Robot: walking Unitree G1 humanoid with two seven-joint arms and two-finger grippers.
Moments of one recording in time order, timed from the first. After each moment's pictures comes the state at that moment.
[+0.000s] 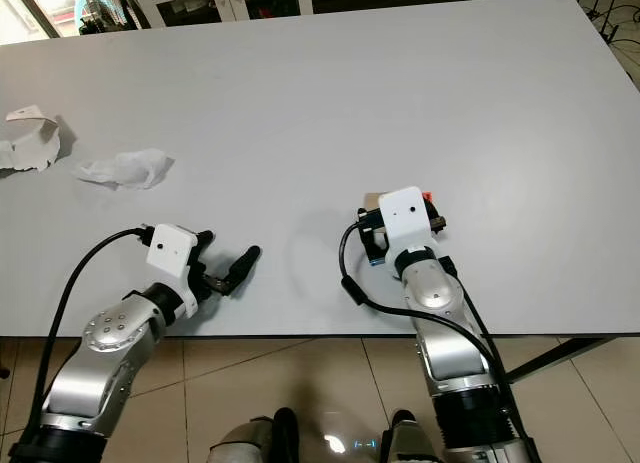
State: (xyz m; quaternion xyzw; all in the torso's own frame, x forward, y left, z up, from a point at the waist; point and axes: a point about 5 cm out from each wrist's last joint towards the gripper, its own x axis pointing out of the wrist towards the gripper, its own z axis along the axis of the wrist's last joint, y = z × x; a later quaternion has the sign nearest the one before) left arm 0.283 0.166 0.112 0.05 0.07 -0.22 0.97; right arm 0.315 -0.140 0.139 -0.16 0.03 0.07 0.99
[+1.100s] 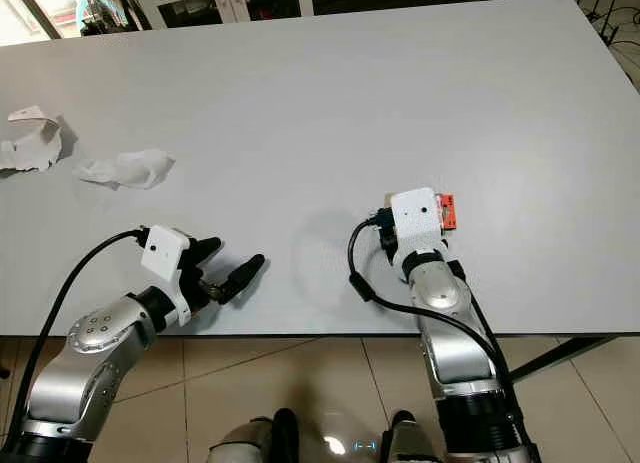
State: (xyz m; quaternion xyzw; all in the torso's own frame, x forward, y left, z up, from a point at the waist) left arm 0.273 0.164 0.117 0.02 0.09 -0.28 0.96; right arm 0.311 -0.142 0.137 -0.12 0.06 0.05 0.99
